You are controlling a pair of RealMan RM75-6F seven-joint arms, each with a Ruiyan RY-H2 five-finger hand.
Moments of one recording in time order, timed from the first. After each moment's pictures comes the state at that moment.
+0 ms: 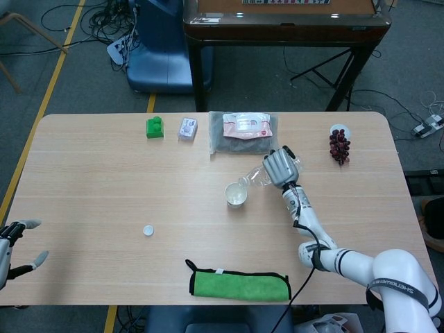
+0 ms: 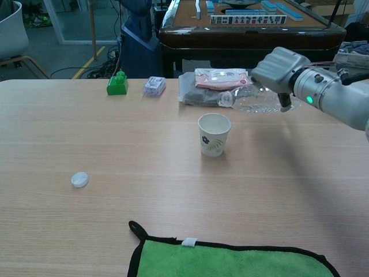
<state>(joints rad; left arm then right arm) -0.04 -1.03 -0.06 -1.69 1.55 1.59 0.02 0.94 -1.70 0.16 -1.03 -0.91 0.92 -1.01</state>
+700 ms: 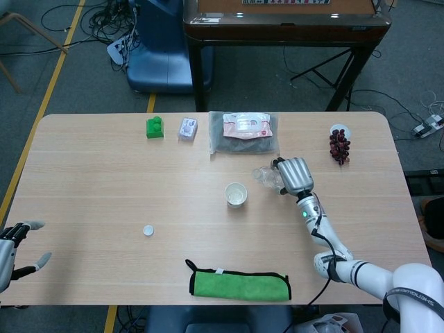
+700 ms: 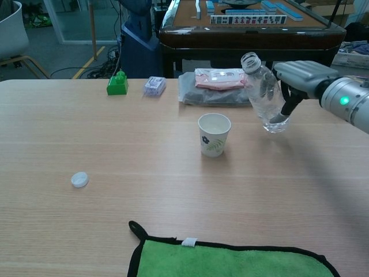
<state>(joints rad) -0.04 -1.04 -0.05 -1.68 1.56 1.58 0.04 0.78 -1.68 0.20 -1.04 -1.13 0.95 -0.19</state>
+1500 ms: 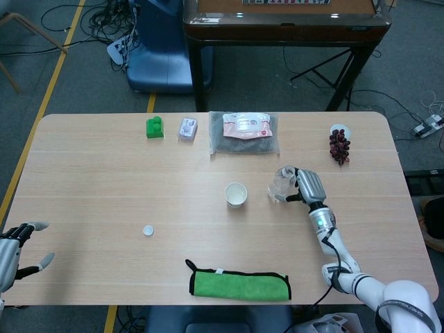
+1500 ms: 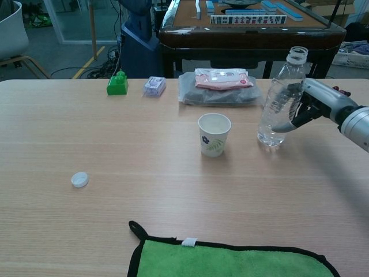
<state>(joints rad) -0.05 -1.05 -0.04 -1.67 1.55 1.56 0.04 0.66 -1.83 0.20 -0.76 -1.29 0.97 0.52</state>
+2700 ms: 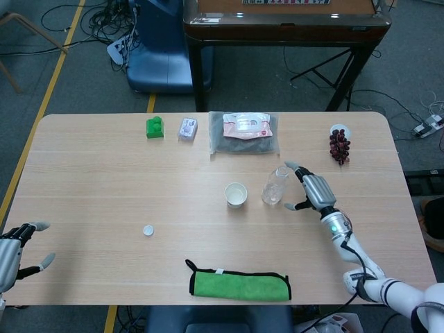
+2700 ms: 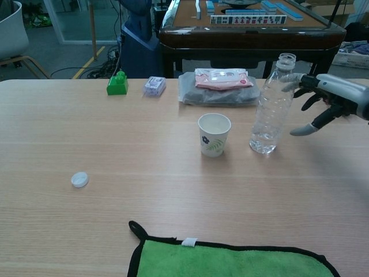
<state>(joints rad) -0.06 -1.06 -0.04 -1.67 1.55 1.55 0.05 0.59 -1.56 0.15 -1.11 -1.35 0.97 0.41</state>
